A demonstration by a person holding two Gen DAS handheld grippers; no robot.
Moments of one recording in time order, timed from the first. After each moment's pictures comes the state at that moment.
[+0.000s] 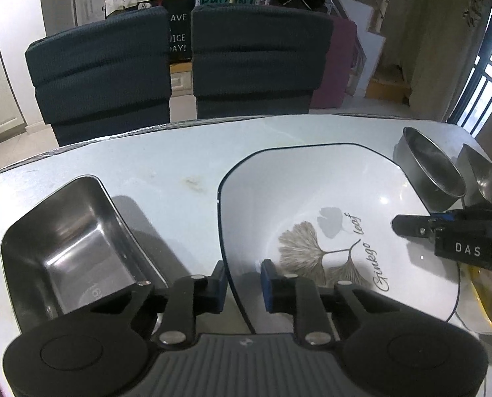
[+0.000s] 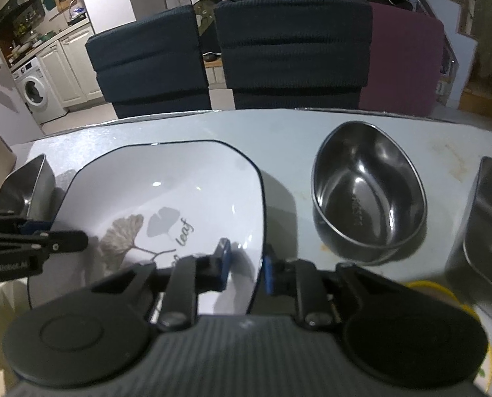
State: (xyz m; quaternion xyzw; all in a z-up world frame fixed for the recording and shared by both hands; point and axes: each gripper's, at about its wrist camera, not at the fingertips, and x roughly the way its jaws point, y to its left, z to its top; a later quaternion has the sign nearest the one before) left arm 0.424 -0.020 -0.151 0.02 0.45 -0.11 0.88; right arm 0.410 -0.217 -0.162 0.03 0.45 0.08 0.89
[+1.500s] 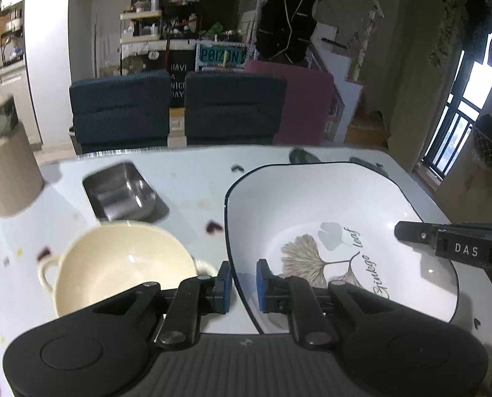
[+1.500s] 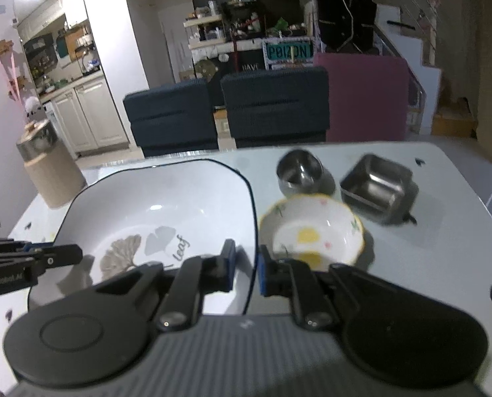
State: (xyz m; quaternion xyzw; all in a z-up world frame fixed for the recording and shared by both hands) left arm 0.170 -0.047 -0.042 -0.02 0.38 -0.12 0.92; right arm 0.173 -0.251 -0.046 0.06 0.36 0.06 0.93
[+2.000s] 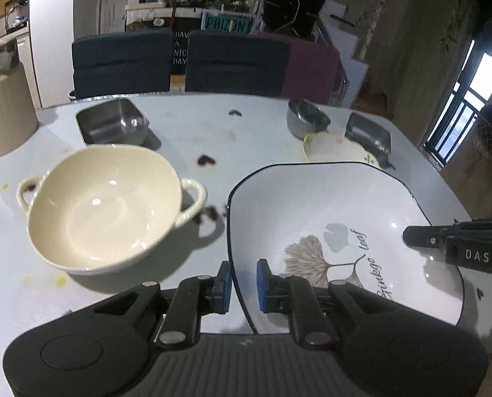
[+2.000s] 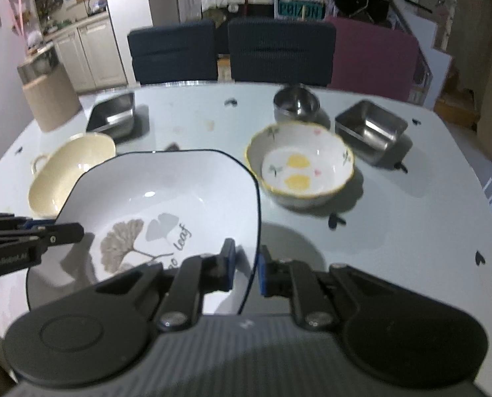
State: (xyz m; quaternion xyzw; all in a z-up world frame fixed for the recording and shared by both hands) left arm 0.141 -0.056 -0.100 -0.04 0.42 -0.11 0.90; right arm 0.142 -0.243 -0.082 -0.01 0.44 0.07 0.89
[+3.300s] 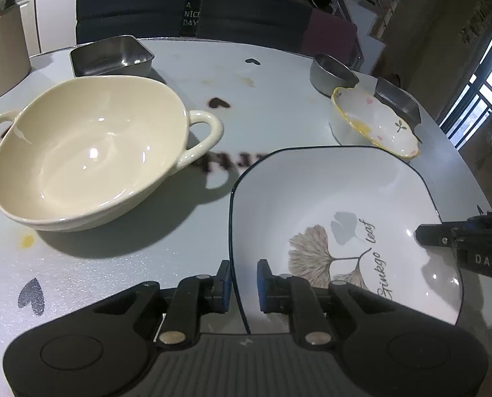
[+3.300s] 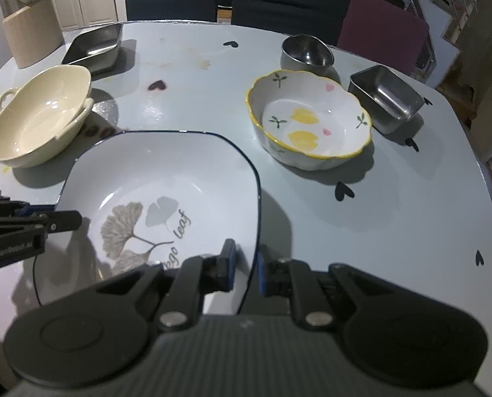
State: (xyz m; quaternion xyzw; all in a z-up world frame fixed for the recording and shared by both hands) left arm 0.166 -0.051 -0.158 -0.06 0.47 -0.10 0.87; right arm 0.162 -0.225 -0.121 -0.08 0.51 0.05 0.85
